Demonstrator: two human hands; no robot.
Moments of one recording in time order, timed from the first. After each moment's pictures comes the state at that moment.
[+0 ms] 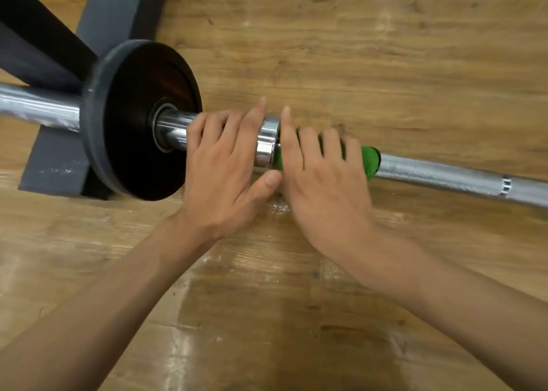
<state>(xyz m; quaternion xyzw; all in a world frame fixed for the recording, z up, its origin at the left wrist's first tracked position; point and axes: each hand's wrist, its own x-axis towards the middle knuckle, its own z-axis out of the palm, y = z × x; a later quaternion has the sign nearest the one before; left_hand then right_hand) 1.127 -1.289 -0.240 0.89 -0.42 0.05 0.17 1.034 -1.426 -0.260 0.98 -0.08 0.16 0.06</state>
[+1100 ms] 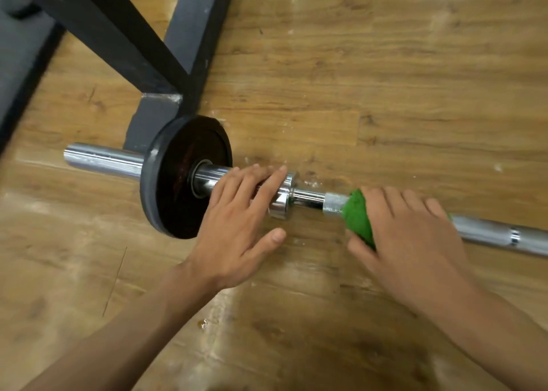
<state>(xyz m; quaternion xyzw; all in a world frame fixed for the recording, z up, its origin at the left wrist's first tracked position) 1.034 -1.211 -0.211 0.89 -0.43 -0.06 0.14 0.914 -1.438 -0.224 0.99 -0.08 0.03 -0.06</state>
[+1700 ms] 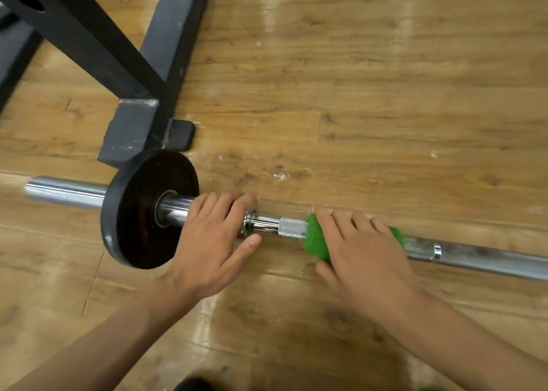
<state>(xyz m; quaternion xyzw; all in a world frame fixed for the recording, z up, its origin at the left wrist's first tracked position) 0.994 -1.203 -0.211 0.90 -0.42 -0.07 0.12 0.859 -1.424 -0.227 1.00 -0.02 -0.03 -0.04</state>
